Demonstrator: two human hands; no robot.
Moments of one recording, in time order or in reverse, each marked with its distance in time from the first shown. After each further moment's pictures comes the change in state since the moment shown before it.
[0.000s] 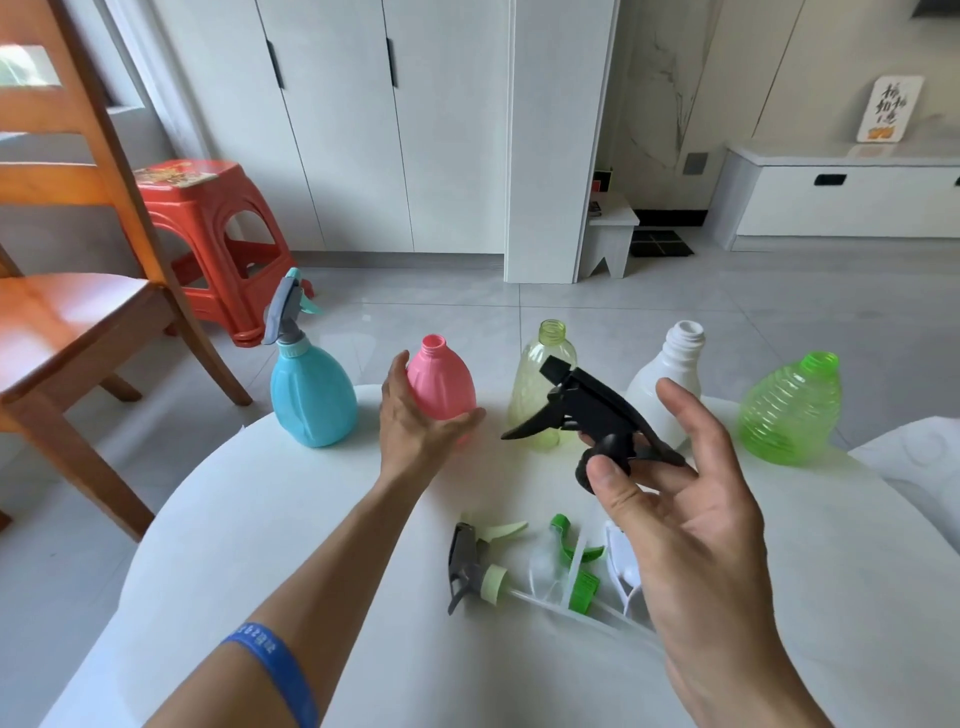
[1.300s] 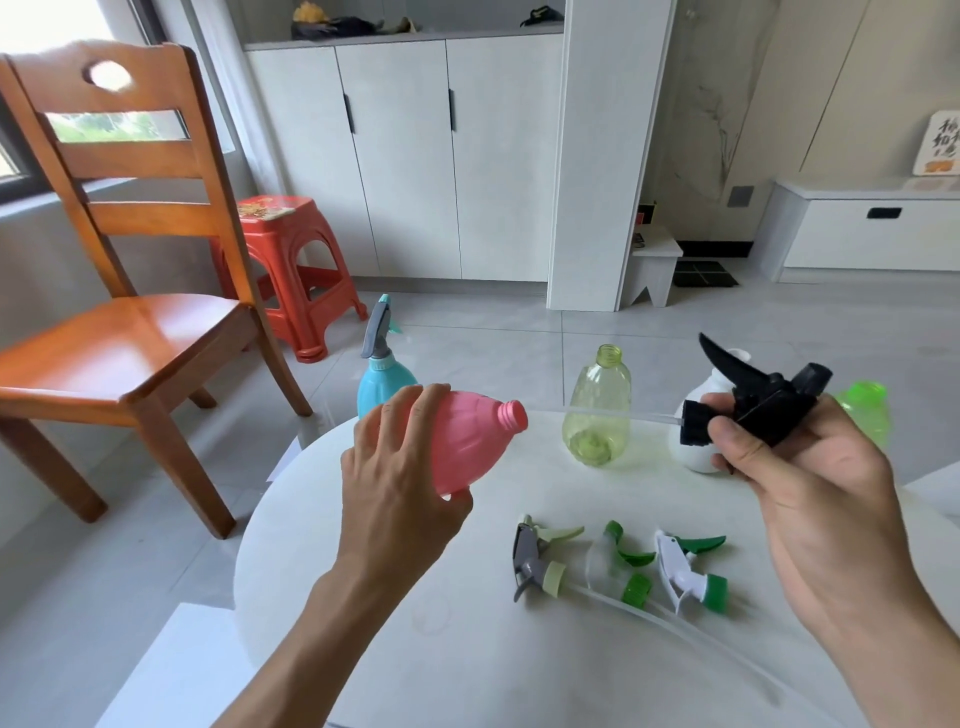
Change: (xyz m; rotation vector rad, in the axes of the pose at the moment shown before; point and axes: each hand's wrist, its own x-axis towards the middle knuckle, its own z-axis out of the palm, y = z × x) left_hand -0.102 0.053 -0.128 0.598 0.148 0.526; right_hand 0.025 -0.033 -0.021 0.219 -0.042 -0.104
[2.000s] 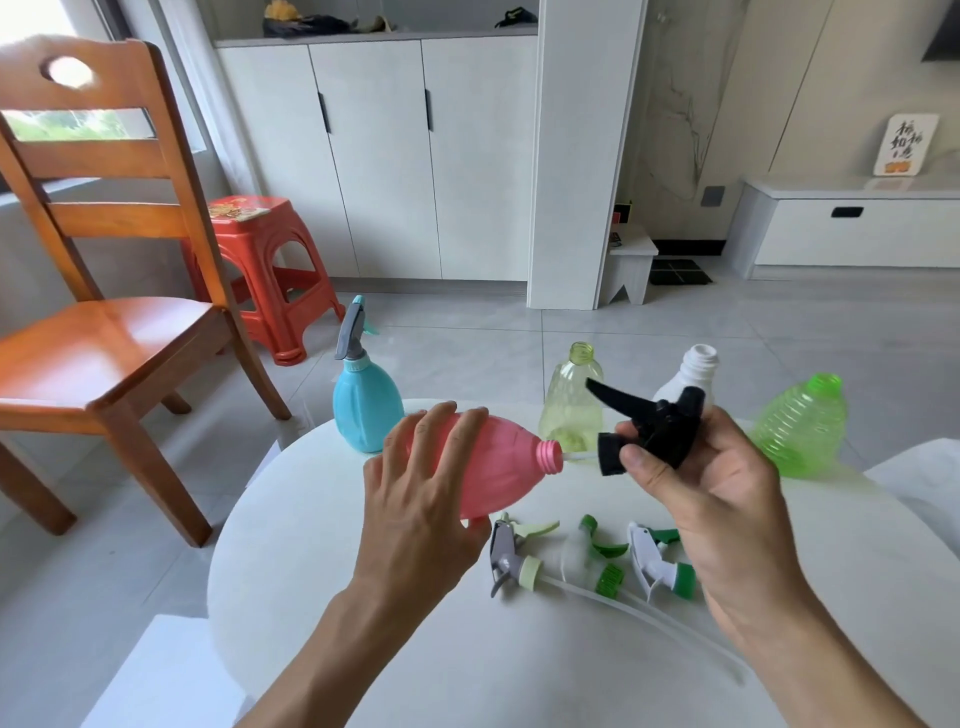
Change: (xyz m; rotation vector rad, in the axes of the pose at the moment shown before) left_hand -0.013 0.032 0.010 0.032 -0.077 0.130; right_hand -0.017 0.015 0.013 -0.088 -0.110 0.033
